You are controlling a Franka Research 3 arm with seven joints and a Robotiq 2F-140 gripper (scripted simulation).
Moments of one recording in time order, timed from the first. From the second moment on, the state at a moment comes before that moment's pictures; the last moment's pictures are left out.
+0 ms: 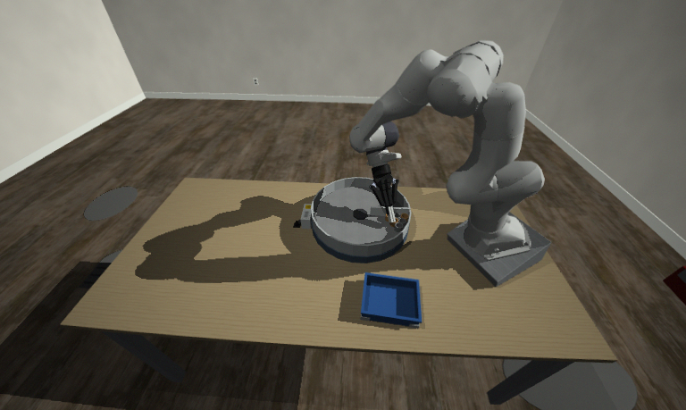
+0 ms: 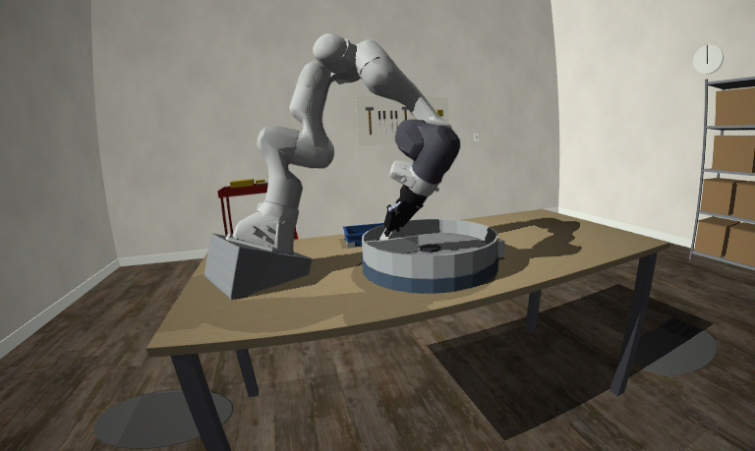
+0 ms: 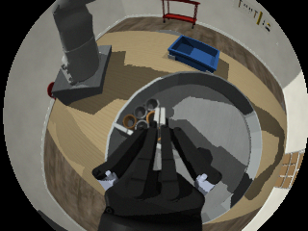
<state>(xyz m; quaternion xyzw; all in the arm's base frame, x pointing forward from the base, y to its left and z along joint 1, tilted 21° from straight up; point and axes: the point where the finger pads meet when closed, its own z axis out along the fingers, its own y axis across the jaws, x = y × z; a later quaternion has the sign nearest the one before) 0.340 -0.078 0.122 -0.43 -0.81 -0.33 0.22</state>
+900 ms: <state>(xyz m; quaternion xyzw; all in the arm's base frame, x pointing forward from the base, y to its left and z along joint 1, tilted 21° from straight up) 0.324 -0.100 0.177 -0.44 -0.81 -0.32 0.21</state>
